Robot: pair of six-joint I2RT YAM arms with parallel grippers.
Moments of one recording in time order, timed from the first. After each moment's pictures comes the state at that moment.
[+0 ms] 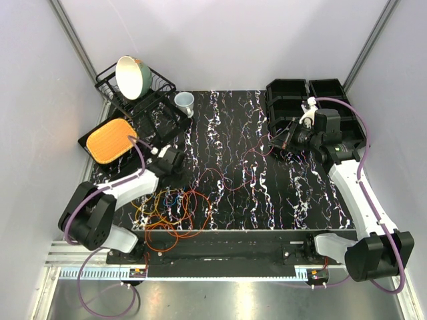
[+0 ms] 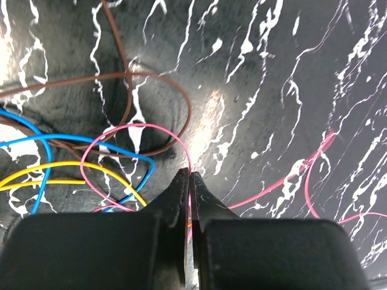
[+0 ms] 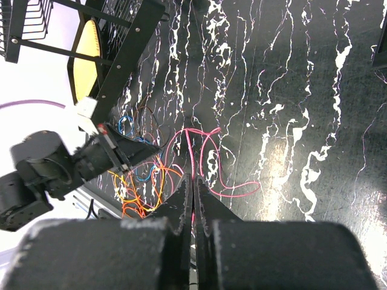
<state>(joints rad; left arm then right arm) -0.53 1.42 0.69 -0.27 -0.09 -0.98 0.14 1.16 1.09 -0.49 -0.48 0.55</state>
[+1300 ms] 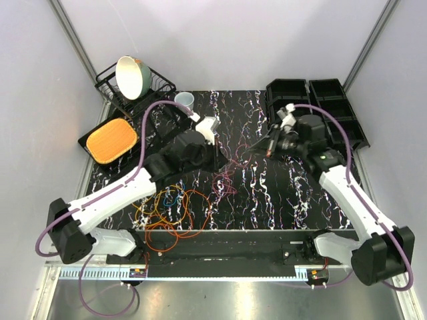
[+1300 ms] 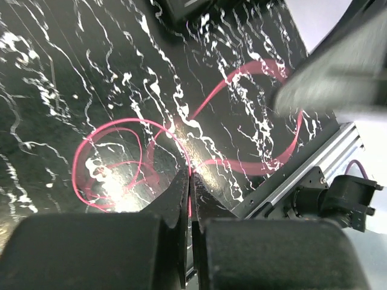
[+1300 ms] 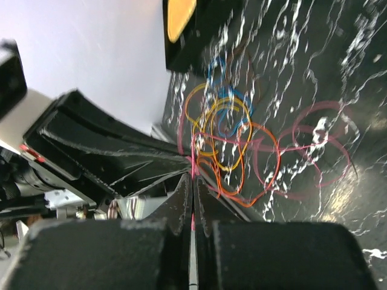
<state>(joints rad) -0.87 1.27 1.13 -0.35 0.00 -0.58 0.29 1.14 0.98 -0.25 -0.72 0.80</state>
